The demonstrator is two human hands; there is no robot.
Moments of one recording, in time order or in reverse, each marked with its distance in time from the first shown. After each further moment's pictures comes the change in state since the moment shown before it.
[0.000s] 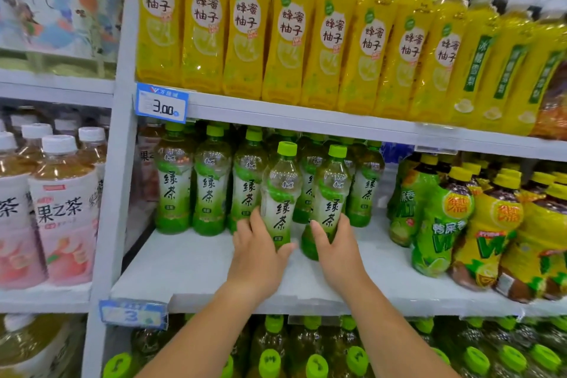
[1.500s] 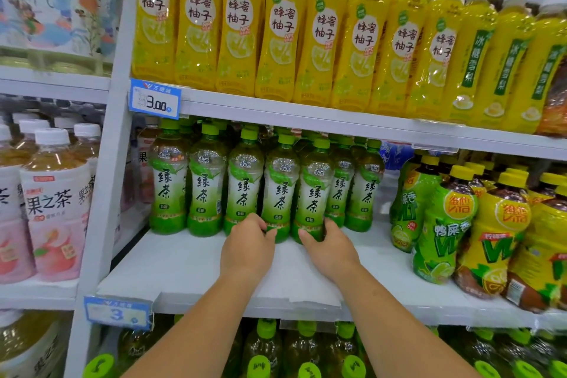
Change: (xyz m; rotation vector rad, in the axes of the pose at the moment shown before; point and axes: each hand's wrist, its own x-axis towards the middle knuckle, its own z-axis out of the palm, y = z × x) left_hand 0.035 -0.010 0.017 0.062 0.179 -0.055; right_hand 0.034 0.016 0.002 -0.233 -0.141 0.053
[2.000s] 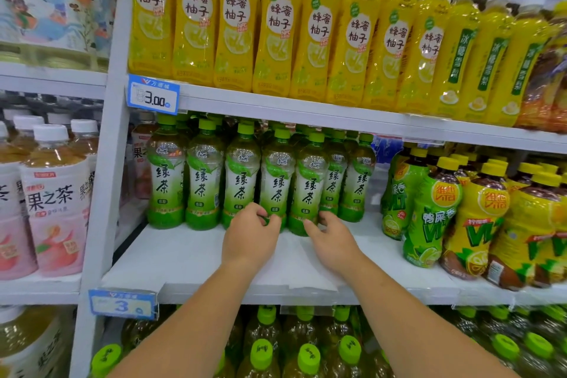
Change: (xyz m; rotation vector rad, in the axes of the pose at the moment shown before) left_hand -0.004 0.010 -0.007 -0.141 -0.024 0.019; right_hand -0.019 -0.012 -0.014 0.130 -0.037 -0.027
